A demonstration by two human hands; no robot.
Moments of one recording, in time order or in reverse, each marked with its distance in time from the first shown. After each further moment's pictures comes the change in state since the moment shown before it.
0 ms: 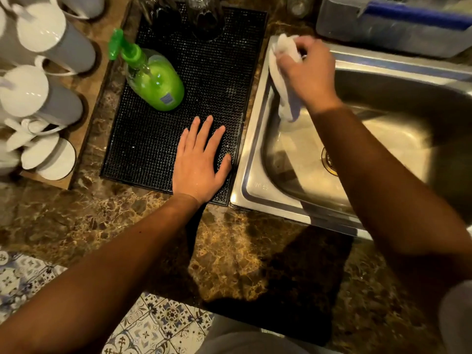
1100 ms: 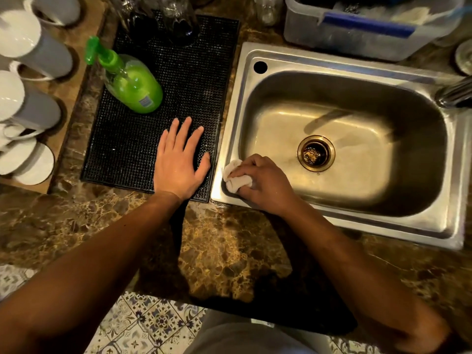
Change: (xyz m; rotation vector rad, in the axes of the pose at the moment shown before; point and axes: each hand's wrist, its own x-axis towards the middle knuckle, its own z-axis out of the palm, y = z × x) left_hand -0.001 -0.001 0.004 -0.001 0.009 0.004; right_hand -0.190 0.046 -0.001 -0.160 -0.559 -0.171
